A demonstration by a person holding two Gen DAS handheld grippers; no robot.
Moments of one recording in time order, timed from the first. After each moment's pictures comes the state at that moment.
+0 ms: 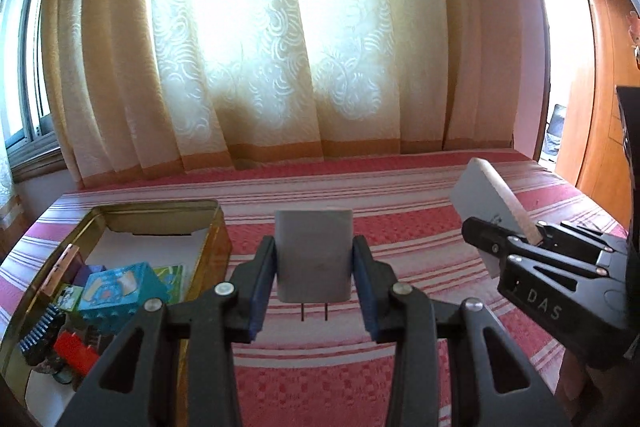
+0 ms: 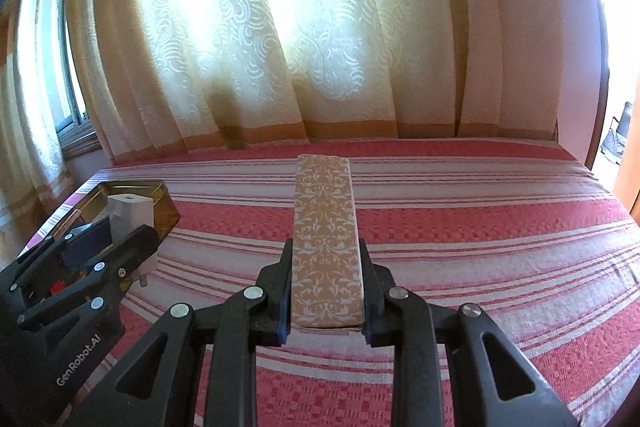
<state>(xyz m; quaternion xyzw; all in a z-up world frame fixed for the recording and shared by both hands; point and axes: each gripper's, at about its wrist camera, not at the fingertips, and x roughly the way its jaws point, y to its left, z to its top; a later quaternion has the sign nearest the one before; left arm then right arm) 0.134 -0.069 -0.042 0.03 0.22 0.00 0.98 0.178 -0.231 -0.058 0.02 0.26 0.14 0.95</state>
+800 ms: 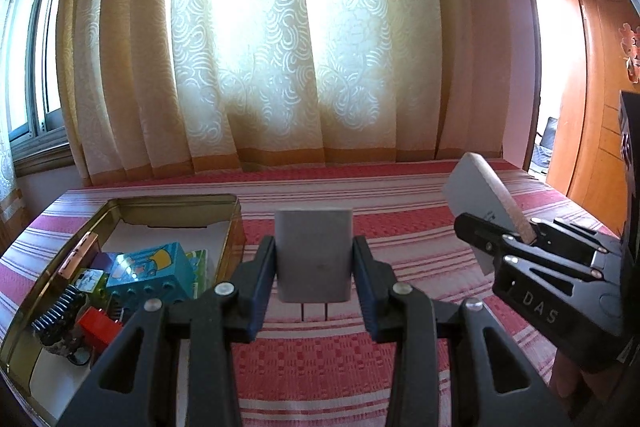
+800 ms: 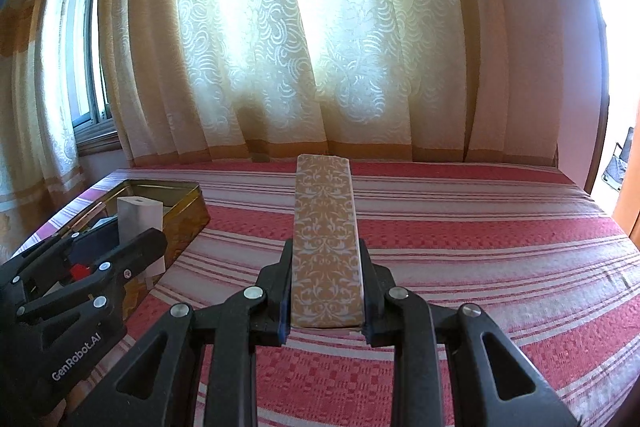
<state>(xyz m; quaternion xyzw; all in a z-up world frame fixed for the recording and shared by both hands) 0.098 -0.052 -0.039 0.01 0.20 -0.01 0.98 0.137 -0.218 -0.047 0.00 0.22 0.16 0.96</state>
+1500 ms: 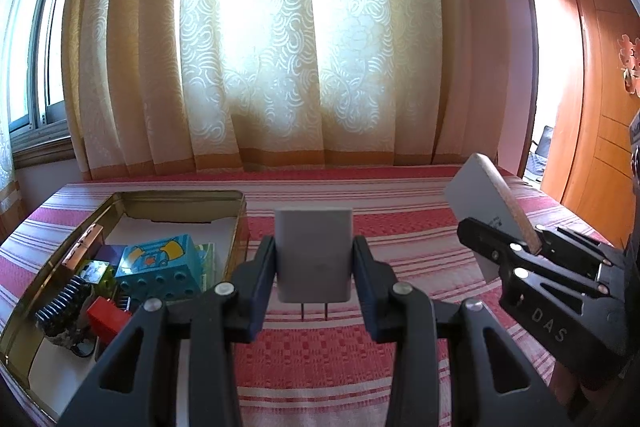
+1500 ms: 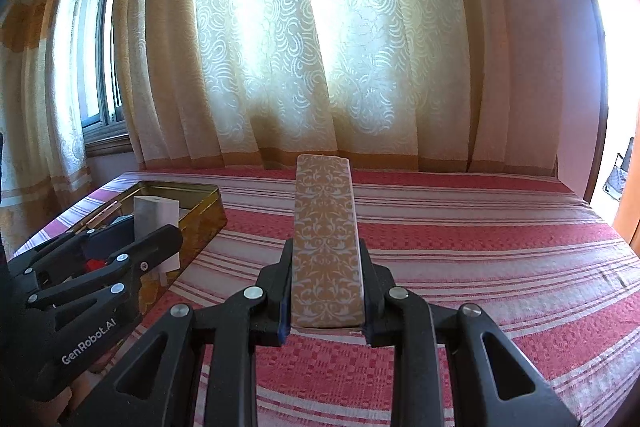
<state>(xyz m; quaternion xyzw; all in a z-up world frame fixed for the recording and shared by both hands) 0.086 -0.044 -0.038 0.00 0.19 -0.02 0.98 0.113 -0.213 -0.043 0.00 0.20 0.17 0.97</state>
